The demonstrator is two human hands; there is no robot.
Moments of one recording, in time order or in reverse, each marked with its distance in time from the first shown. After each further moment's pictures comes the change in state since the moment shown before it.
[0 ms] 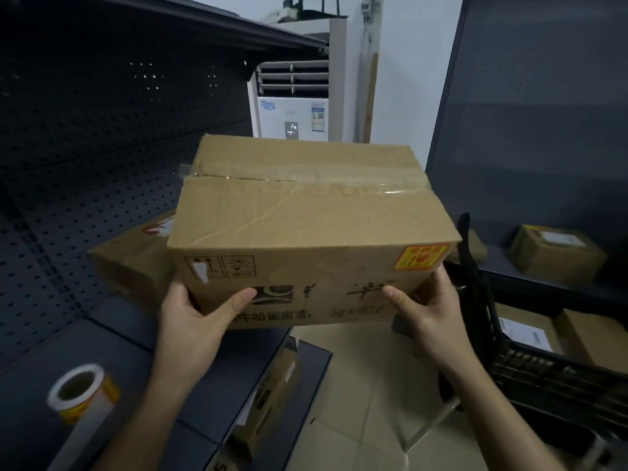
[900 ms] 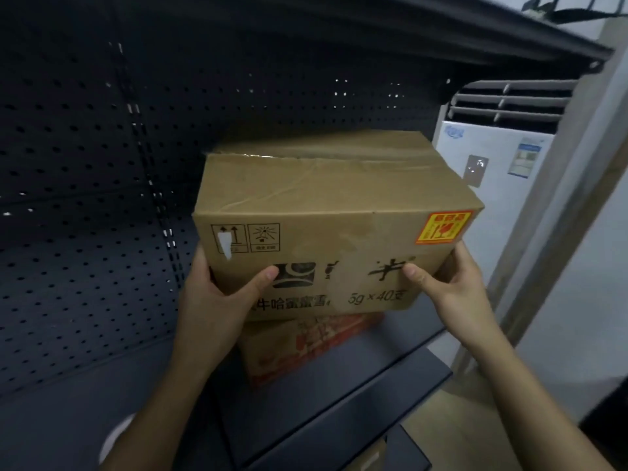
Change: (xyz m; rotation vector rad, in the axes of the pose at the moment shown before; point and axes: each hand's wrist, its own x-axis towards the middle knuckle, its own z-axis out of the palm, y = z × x) left_hand 0.167 -0.032 -0.066 0.251 0.566 0.027; right_hand 0.269 0.092 0.217 0.258 -0.516 -0.049
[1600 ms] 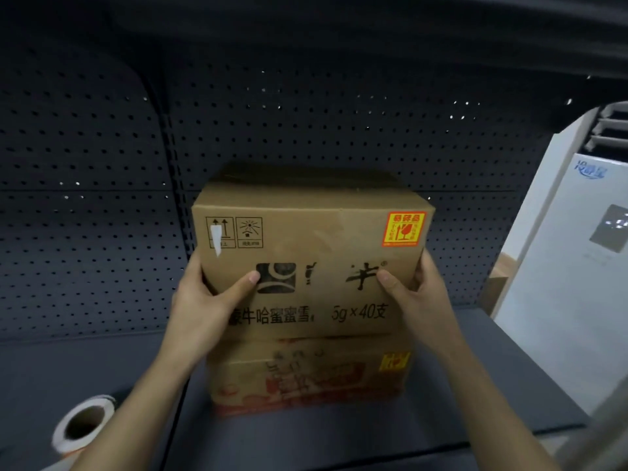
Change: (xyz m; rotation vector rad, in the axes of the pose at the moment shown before) left_hand 0.028 -0.011 0.065 0.269 0.310 -0.113; right_hand 0.134 0.093 0.005 0.027 -0.362 0.066
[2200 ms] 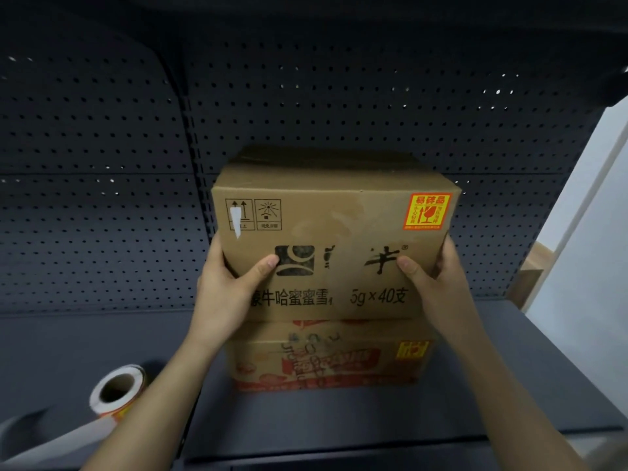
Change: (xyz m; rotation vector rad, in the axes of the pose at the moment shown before) left_hand -0.003 -0.003 0.012 0.001 0.057 0.014; right_hand 0.004 0.010 0.001 -0.046 0.023 0.026
